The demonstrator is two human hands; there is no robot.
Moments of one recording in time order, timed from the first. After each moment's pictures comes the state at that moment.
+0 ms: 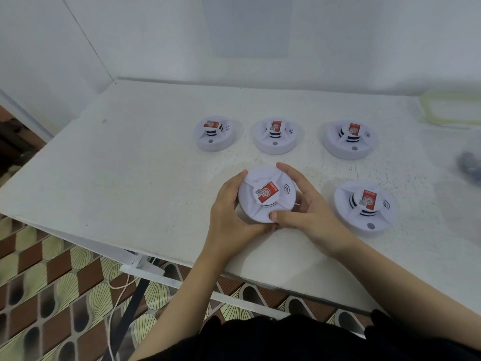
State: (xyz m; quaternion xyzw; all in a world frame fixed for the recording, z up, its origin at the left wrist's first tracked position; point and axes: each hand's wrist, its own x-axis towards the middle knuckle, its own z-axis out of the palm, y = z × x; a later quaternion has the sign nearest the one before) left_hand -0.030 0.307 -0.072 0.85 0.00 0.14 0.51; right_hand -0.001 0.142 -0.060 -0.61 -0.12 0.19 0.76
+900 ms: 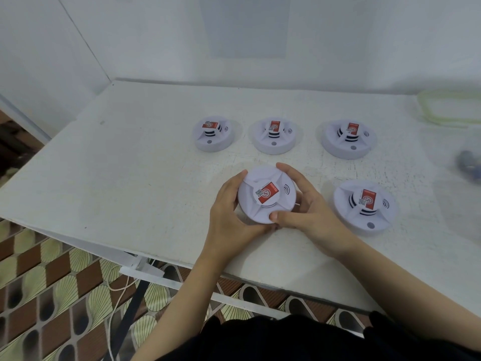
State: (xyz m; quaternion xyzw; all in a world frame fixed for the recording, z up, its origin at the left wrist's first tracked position) left_hand -0.029 0.308 -0.074 0.85 -0.02 0.15 0.50; right_hand -0.001 0.140 -0.061 -0.60 -0.13 0.19 0.76
